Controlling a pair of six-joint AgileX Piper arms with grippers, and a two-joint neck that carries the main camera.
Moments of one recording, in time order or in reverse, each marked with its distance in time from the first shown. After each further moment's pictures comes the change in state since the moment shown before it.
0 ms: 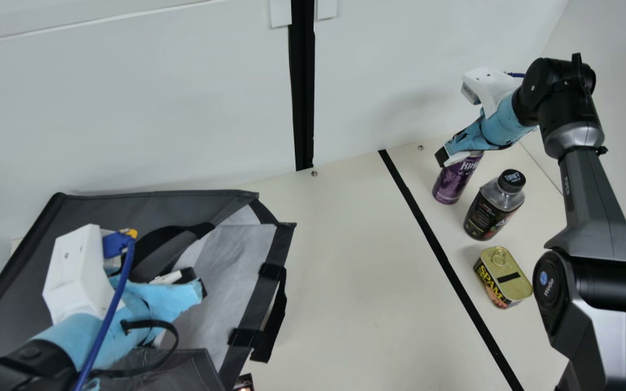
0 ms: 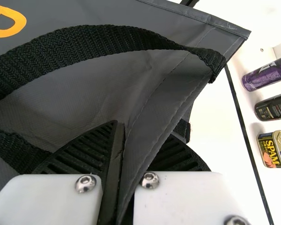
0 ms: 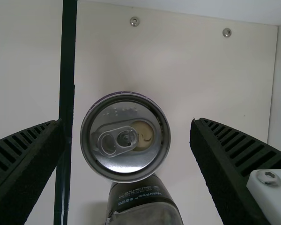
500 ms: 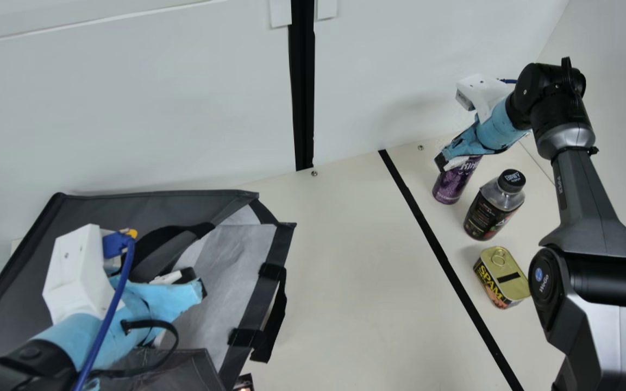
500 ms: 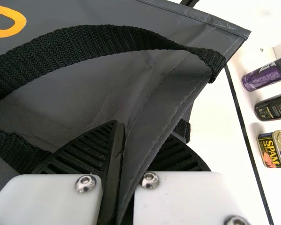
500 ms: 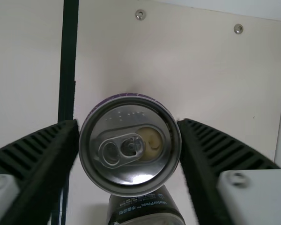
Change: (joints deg) left arm 0.0 0.0 0.0 0.0 0.0 0.0; right arm 0.2 1.5 0.1 0.2 0.0 -1.1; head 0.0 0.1
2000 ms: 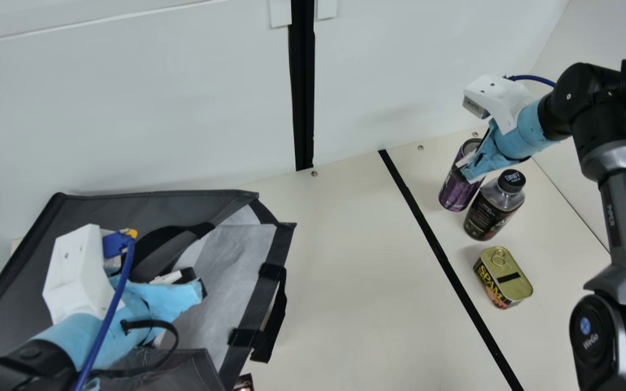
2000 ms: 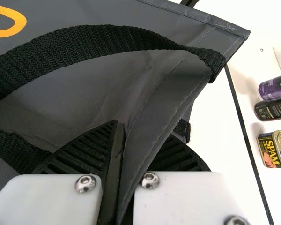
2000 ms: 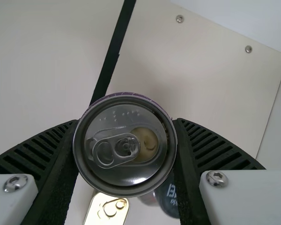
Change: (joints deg) left arm 0.0 0.0 0.0 0.0 0.0 0.0; right arm -2.1 -17.6 16.7 5.8 0.0 -17.6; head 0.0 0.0
